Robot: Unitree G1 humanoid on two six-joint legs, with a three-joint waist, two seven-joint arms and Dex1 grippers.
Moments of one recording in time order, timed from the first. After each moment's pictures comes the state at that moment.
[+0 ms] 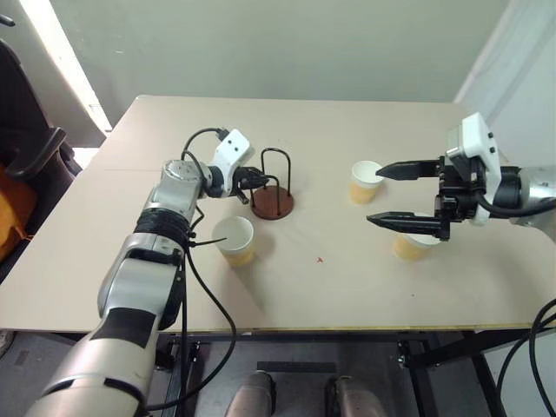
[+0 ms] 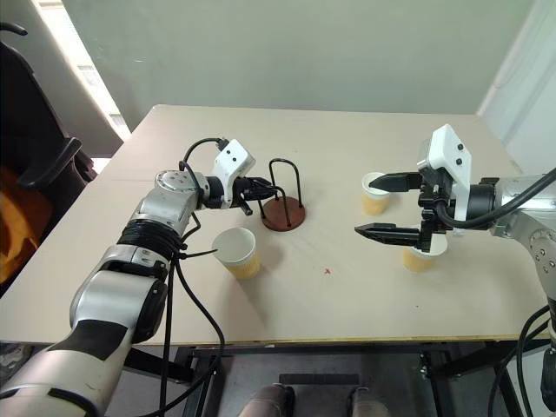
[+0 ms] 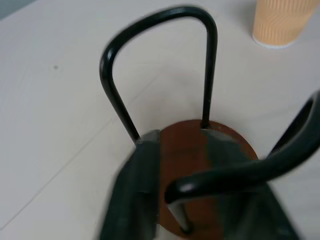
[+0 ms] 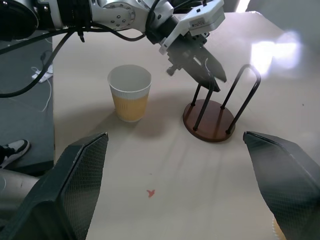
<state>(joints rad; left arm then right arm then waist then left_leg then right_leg) -1.15 0.47 -0.13 1.00 -0.01 0.15 -0.92 -0.66 -0.97 -0.11 -0.40 0.70 0.86 1.05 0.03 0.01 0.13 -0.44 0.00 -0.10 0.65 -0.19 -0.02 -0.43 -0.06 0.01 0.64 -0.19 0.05</state>
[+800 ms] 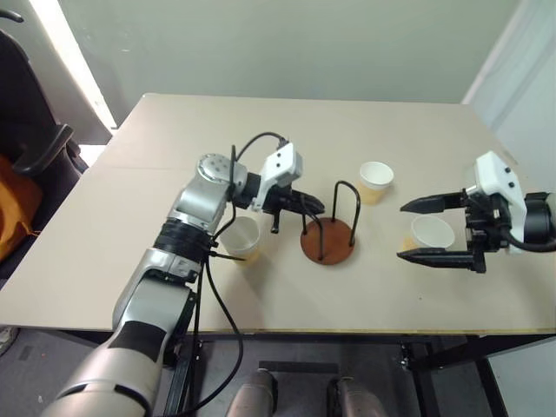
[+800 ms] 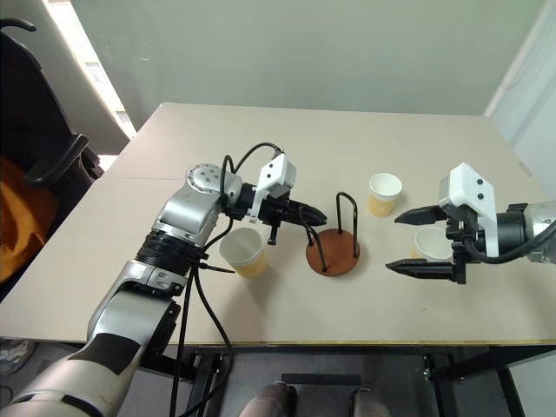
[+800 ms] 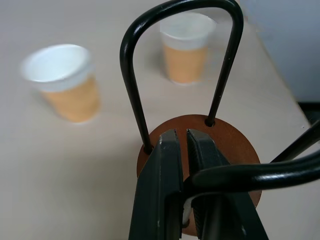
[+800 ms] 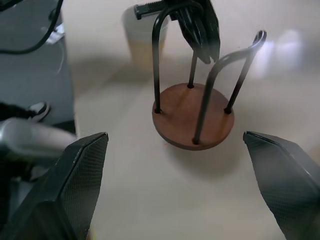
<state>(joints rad) -1.04 0.40 -0.26 0.50 -0.15 0.26 -1.41 -0.42 -1.16 -0.18 -0.44 0.72 0.81 1.18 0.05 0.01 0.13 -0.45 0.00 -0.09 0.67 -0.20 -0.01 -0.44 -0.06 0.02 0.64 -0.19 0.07</state>
